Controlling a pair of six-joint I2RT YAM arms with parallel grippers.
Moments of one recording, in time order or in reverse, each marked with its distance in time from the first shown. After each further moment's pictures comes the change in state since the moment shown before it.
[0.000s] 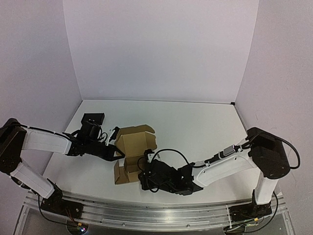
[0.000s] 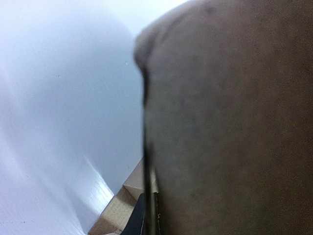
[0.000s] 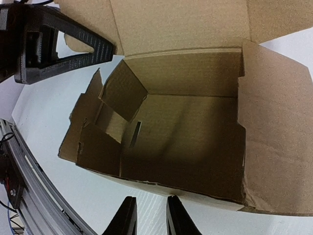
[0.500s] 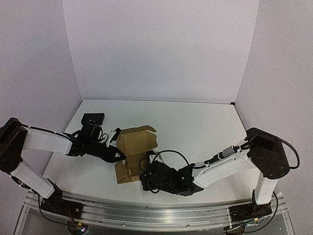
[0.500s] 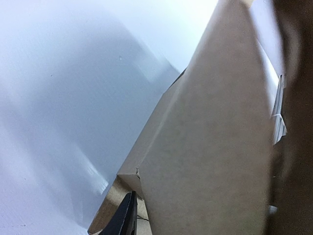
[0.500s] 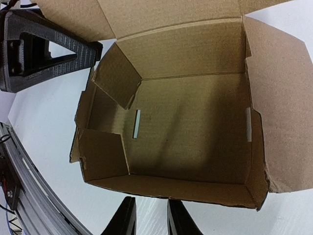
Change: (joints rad) left arm -0.004 0.010 0.000 -0.007 0.011 0.064; right arm 0.002 0.006 -0.014 0.001 -0.001 0.035
